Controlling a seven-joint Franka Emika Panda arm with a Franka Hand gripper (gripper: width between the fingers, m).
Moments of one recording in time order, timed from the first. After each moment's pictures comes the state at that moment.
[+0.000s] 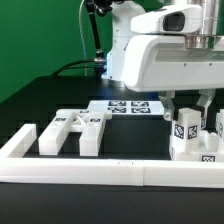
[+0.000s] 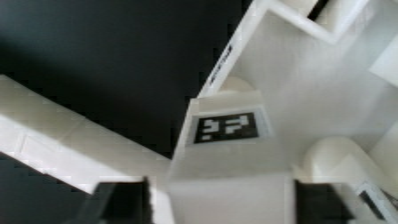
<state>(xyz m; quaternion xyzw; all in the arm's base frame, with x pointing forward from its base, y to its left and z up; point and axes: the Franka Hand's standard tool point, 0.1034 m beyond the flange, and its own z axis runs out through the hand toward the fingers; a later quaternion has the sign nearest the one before) 0.650 0.045 0.079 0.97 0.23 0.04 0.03</state>
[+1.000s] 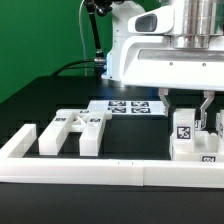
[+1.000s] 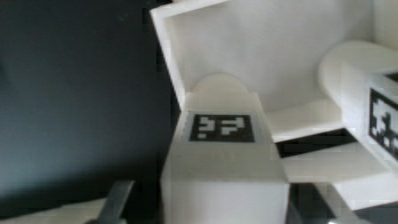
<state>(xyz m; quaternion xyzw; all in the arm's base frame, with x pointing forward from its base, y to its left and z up) 0.650 0.043 0.079 0.98 -0.20 0.05 0.00</state>
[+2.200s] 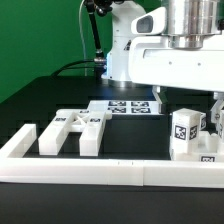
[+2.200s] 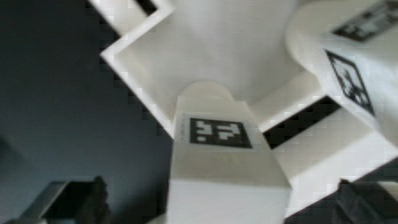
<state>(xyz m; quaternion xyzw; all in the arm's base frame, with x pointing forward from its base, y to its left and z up) 0.650 0.047 0.080 0.96 -0.28 0.05 -0.01</state>
